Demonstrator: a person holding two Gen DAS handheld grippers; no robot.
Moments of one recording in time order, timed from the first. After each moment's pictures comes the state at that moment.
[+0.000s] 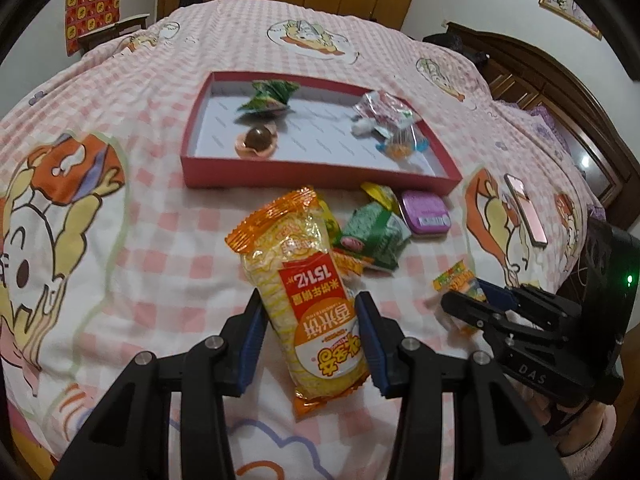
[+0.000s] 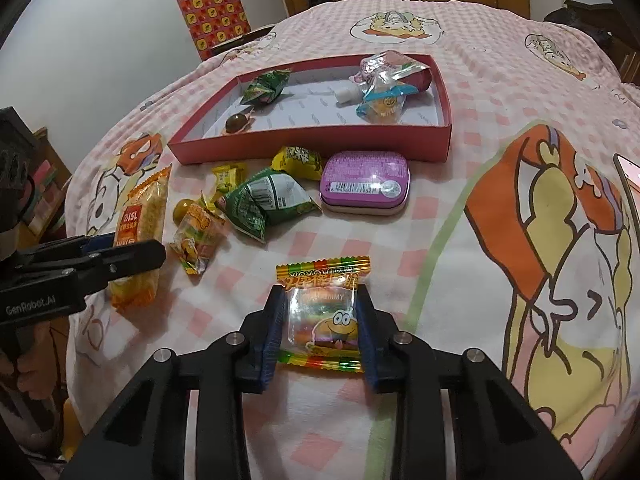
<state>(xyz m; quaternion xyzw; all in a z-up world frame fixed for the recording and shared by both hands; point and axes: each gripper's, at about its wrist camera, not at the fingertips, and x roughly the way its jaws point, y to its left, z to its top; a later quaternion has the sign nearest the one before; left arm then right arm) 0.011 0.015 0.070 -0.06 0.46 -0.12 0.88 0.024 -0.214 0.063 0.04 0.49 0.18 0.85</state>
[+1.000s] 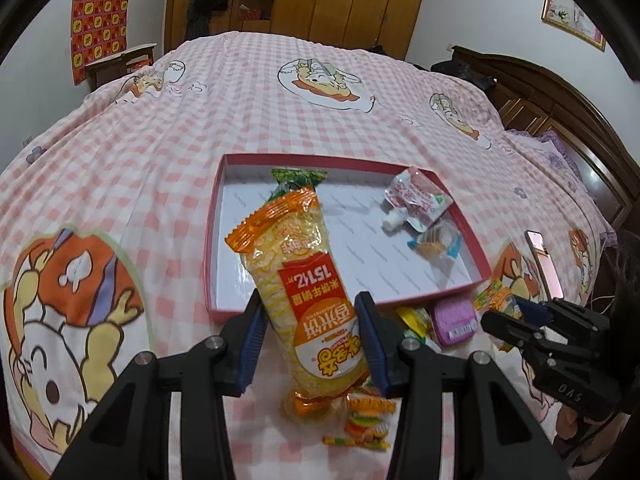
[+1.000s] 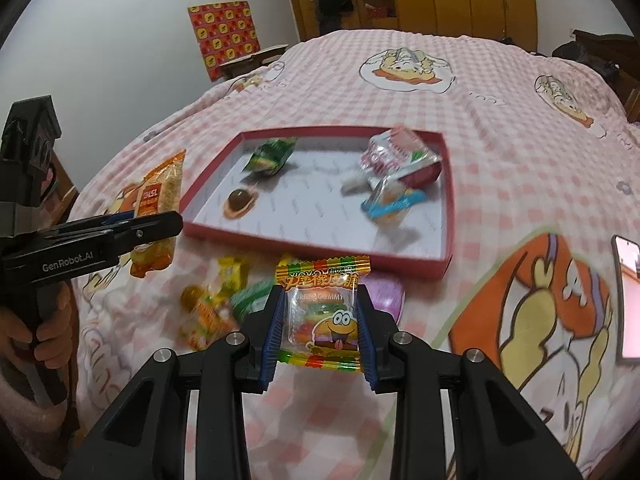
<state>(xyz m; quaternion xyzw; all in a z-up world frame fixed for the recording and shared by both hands) 0.093 0.030 0.107 -0.04 0.41 -0.10 0.90 0.083 -0.209 0.109 0.02 0.45 0.18 0.87</state>
